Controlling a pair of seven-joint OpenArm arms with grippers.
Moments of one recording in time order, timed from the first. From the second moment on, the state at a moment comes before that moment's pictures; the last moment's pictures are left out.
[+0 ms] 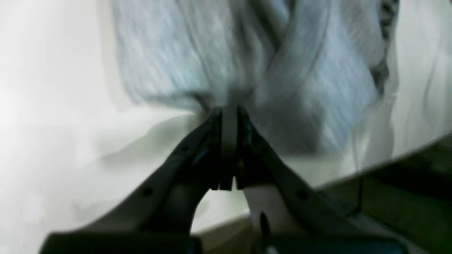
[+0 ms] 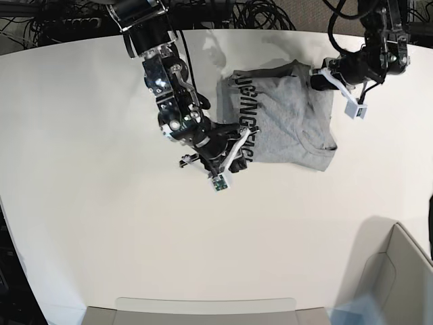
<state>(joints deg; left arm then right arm) 21.0 -19.5 -18.5 101.6 -49.1 -11.1 71.1 6.1 -4.0 -21.5 87.2 10.1 7.5 -41.9</state>
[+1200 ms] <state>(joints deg) 3.8 -13.6 3.7 101.9 -37.6 -11.7 63.2 -11.8 14.1 -0.3 109.8 10.2 7.6 -56.8</state>
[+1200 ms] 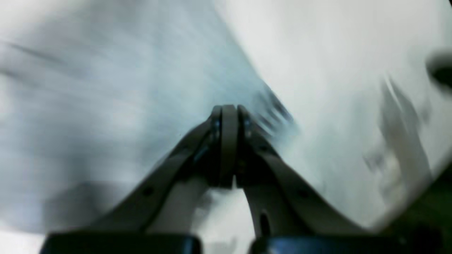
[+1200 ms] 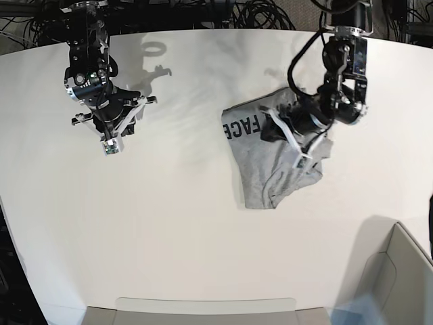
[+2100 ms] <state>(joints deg) -3.9 -28.1 0.9 76.5 -23.4 -11.5 51.5 -15.3 13.7 0.5 109.6 10.1 7.6 -56.6</state>
